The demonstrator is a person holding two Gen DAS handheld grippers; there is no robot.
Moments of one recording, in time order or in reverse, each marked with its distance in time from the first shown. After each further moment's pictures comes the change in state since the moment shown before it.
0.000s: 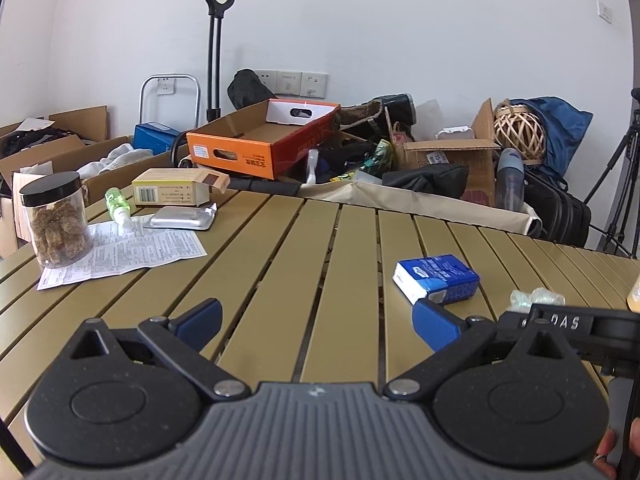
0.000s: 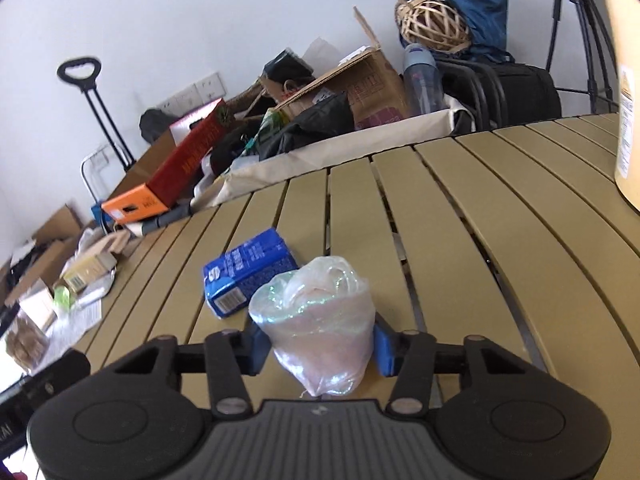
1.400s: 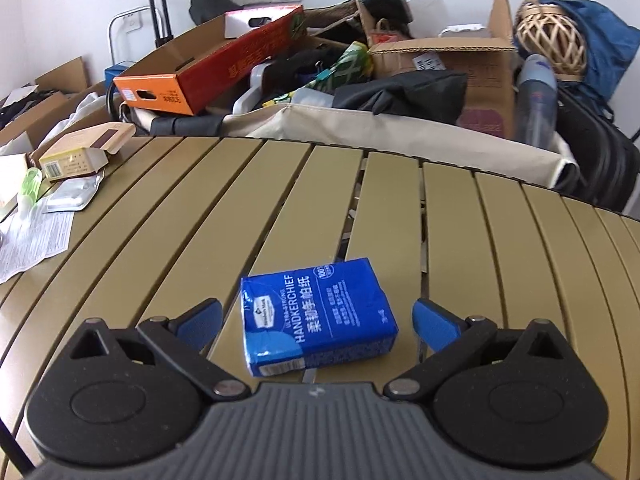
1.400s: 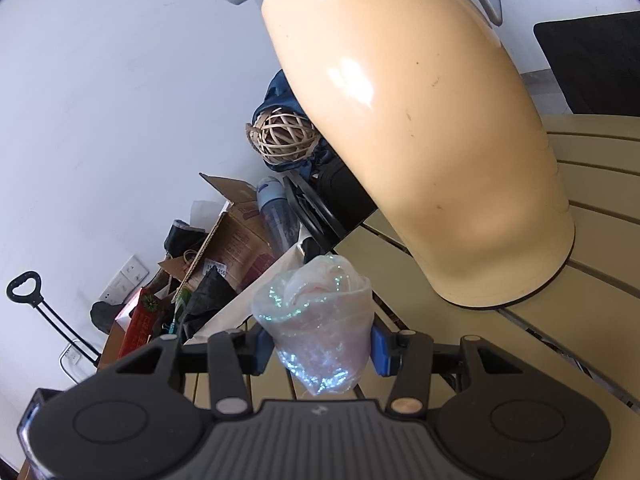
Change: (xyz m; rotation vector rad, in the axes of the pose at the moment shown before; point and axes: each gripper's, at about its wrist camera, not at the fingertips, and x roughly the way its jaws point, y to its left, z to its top) left arm 0.155 -0.148 0.043 0.031 0.315 0.145; right arm -0.077 -0.162 0.043 0.405 -0.304 -0.062
